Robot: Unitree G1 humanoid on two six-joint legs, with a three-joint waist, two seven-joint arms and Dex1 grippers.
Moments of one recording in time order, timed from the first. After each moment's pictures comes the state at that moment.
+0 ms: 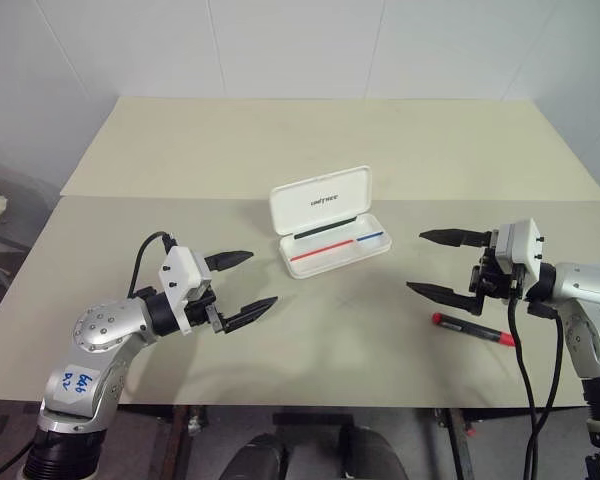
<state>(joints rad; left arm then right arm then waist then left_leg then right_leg) -0.11 0.58 0.11 -0.42 -0.43 0.34 -0.80 -0.31 -0.77 -0.16 0.02 0.47 0.04 1.24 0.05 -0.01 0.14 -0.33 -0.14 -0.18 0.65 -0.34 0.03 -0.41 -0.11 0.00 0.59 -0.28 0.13</state>
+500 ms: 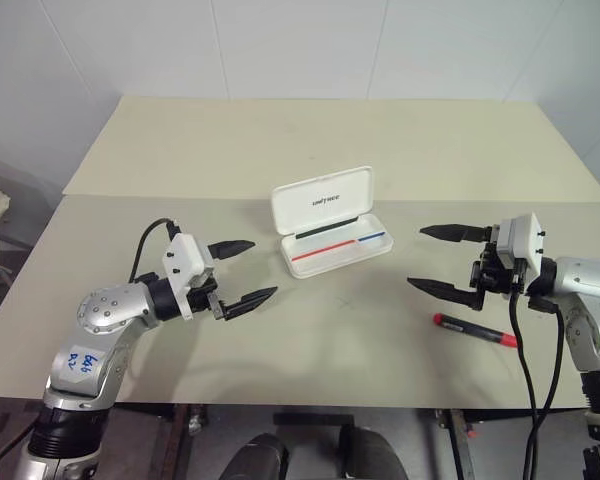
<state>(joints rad) -0.22 0.60 0.07 -0.33 -0.41 0.29 -0.83 -0.36 -0.77 -0.16 0.05 0.47 0.05 1.27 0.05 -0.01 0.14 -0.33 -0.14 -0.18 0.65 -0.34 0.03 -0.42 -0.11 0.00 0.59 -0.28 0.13</state>
